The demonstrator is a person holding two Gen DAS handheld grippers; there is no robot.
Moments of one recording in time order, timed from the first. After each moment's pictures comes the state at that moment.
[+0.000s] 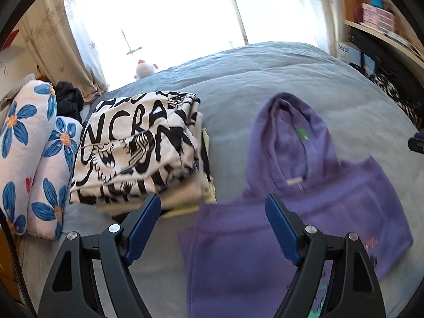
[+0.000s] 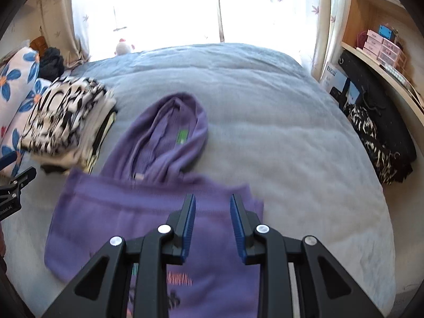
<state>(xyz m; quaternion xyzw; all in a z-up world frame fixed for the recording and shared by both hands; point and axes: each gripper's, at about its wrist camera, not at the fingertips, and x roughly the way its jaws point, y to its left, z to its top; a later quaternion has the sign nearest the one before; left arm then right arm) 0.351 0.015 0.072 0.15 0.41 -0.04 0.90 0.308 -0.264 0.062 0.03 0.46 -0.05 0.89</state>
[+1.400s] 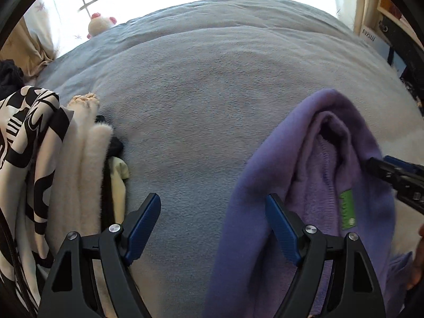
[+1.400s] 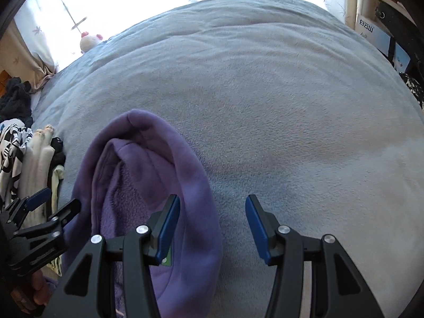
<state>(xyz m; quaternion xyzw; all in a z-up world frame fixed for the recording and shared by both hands) 0.623 -0.073 -0.086 0.10 0.52 -0.08 0.84 0.572 -0.303 -0.098 0.13 0.54 -0.03 0.83</state>
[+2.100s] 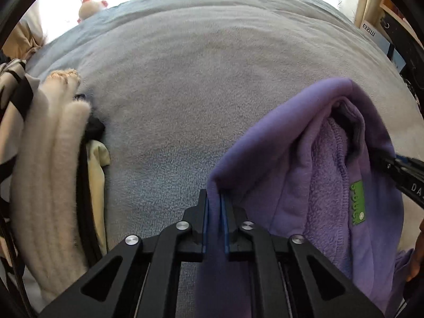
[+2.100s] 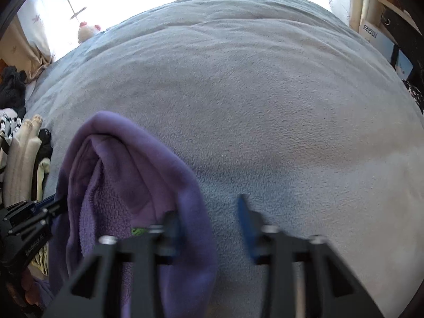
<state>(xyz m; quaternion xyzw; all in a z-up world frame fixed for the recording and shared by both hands) 0.630 -0.066 -0.114 0.09 0.56 -0.09 0.82 0.582 -0.297 -0.118 0.11 0.55 -0.02 0.83</state>
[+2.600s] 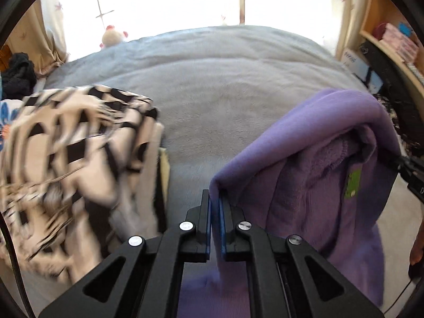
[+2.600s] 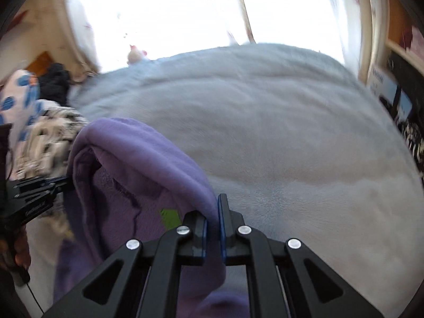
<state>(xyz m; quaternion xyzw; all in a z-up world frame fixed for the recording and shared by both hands) 0.527 -0.008 0.025 0.07 0.49 -0.11 0.86 0.465 -0.271 0.031 0.06 0.43 0.05 0.90</state>
